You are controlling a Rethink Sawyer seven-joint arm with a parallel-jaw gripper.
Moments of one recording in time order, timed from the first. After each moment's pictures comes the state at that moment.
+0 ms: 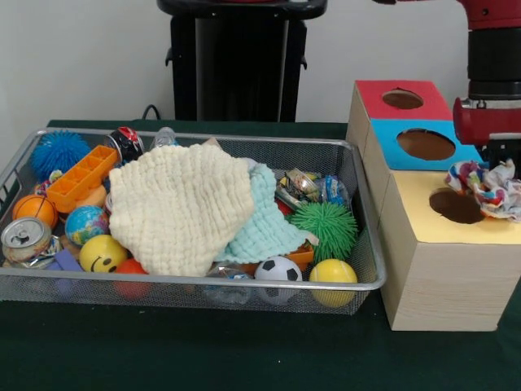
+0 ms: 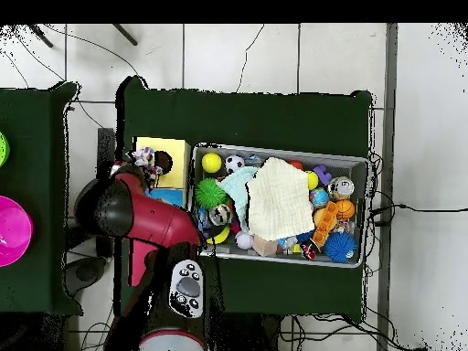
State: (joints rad) arm 0.19 -0.58 -0.05 1.71 0.60 0.08 1.58
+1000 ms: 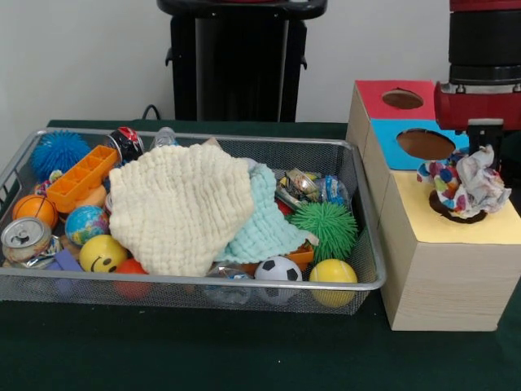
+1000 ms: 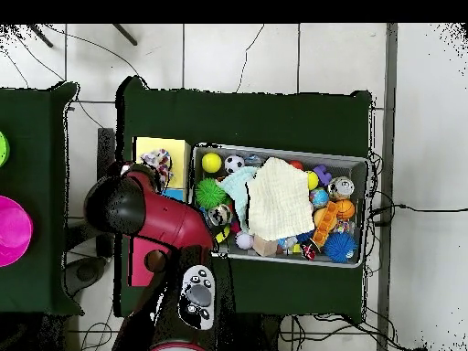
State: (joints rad) arm 0.18 -0.61 -0.09 1.71 0.59 0.17 1.58
